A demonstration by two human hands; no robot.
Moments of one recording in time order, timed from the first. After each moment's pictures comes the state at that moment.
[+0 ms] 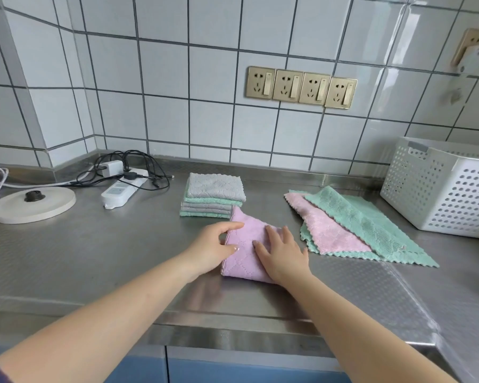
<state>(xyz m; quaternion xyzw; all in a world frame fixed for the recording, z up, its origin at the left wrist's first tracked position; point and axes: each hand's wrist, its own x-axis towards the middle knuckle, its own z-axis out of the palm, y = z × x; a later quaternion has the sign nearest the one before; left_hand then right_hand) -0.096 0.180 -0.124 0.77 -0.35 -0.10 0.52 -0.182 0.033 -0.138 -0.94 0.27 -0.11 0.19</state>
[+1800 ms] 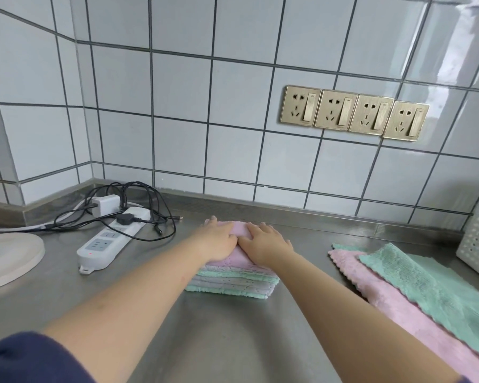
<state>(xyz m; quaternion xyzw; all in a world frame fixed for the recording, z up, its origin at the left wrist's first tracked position) 0.120 0.118 -0.093 0.94 -0.29 -0.07 0.14 0.061 -0.006 -0.100 -0.97 0.19 -0.04 0.17</state>
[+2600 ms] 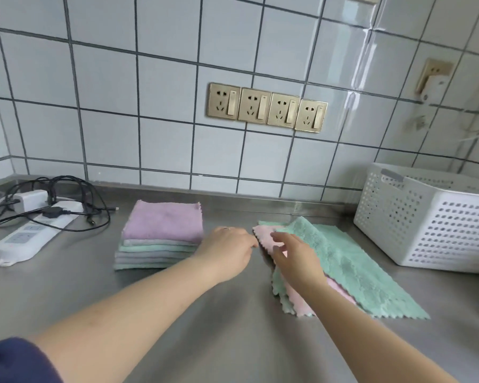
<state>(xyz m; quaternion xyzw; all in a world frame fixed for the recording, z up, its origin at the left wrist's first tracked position) -0.036 0.037 -0.085 0.82 -0.55 0.14 0.13 -0.138 -0.103 -0.109 -0.91 0.24 -0.25 0.21</state>
